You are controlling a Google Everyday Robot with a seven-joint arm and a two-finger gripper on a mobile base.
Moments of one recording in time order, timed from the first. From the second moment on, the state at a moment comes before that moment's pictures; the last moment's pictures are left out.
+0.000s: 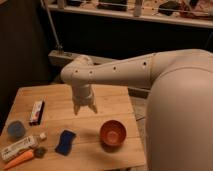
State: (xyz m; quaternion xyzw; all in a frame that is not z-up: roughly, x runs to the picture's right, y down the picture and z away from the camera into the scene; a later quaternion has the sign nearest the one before) arm -0.102 0.102 0.704 -0.26 0.23 0.64 0.68
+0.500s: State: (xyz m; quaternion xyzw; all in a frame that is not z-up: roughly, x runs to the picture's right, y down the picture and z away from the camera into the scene) arm -0.102 0.102 0.704 -0.26 0.23 0.64 0.68
